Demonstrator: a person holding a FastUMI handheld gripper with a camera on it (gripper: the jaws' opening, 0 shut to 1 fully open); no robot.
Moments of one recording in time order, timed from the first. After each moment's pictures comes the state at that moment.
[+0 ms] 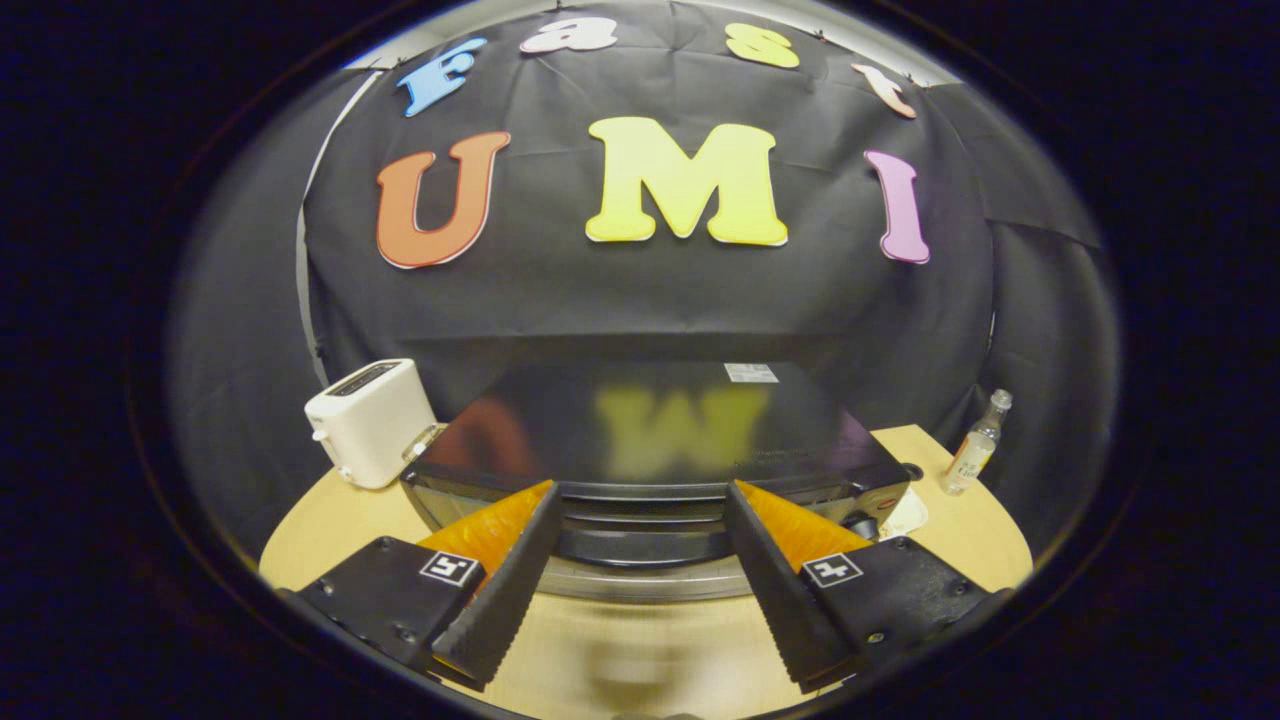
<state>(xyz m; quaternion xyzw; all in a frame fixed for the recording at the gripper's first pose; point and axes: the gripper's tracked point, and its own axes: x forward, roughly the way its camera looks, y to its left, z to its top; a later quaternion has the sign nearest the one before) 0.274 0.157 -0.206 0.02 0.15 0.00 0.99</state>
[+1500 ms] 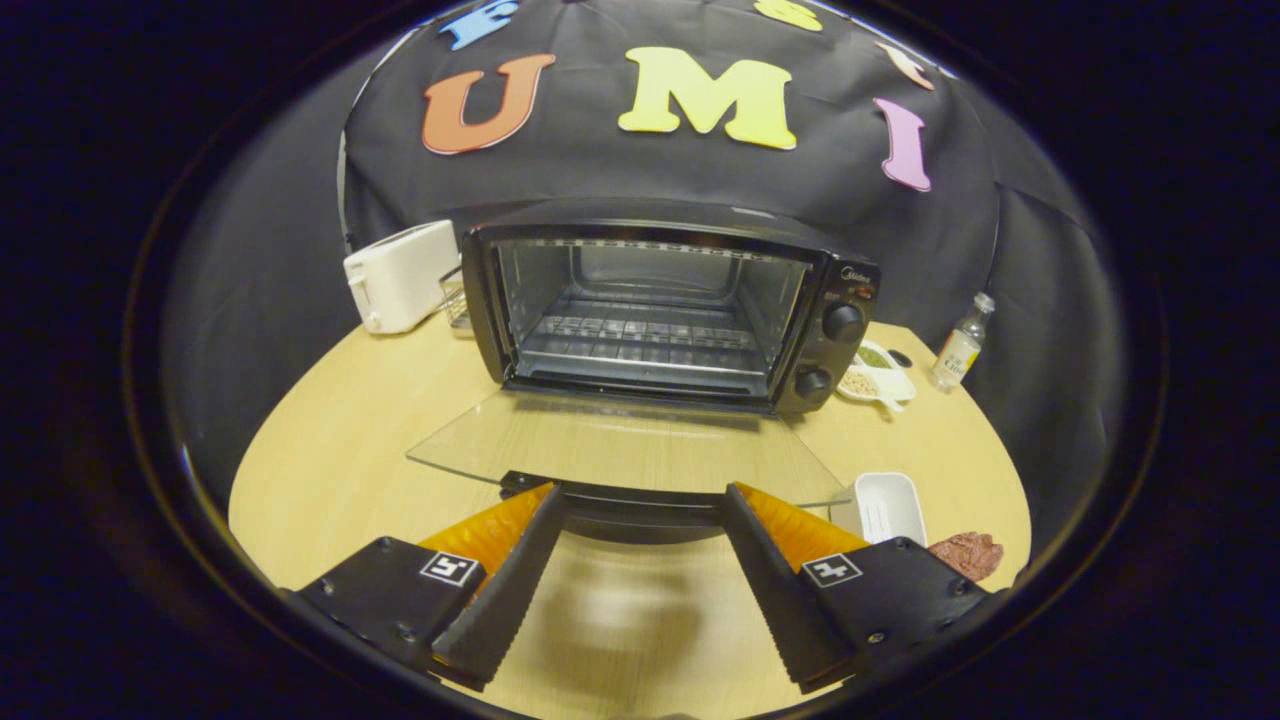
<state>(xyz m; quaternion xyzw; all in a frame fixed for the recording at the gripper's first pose) 0.138 0.159 -0.329 -0.02 0.29 0.01 0.96</state>
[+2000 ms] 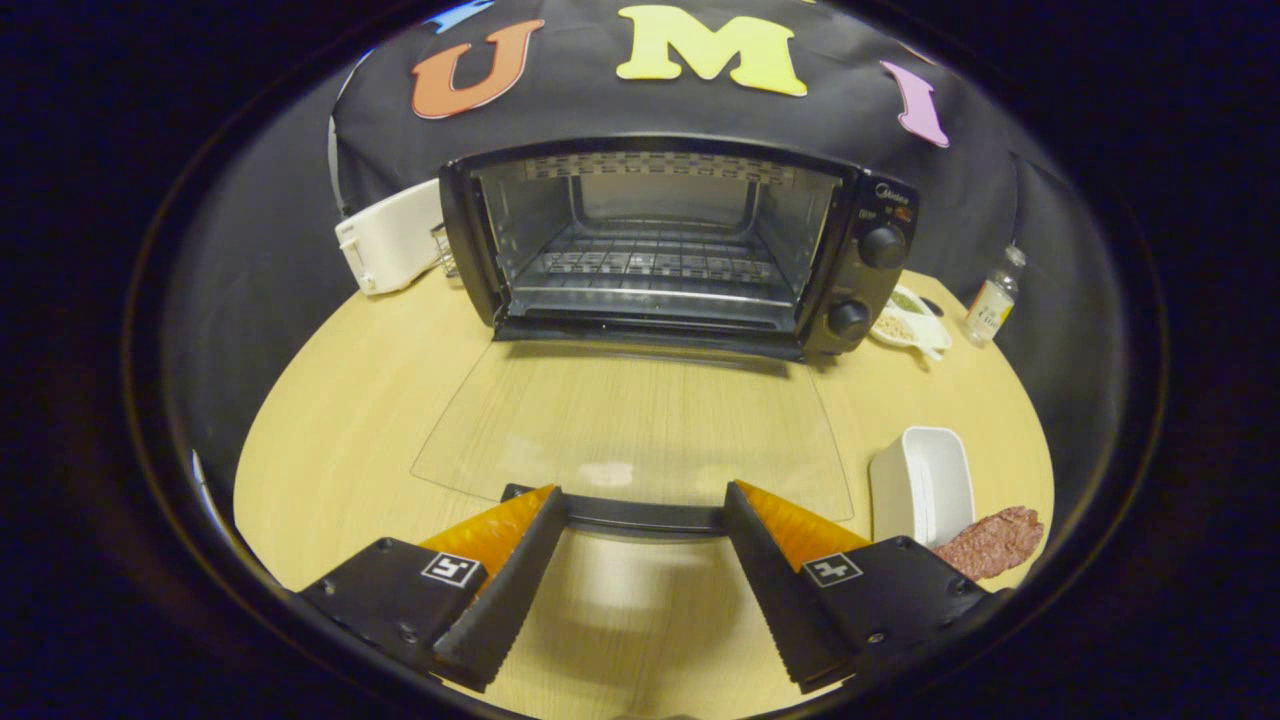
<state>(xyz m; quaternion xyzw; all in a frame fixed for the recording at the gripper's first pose) 0.144 0.159 -0.378 0.00 0.37 0.03 0.93</state>
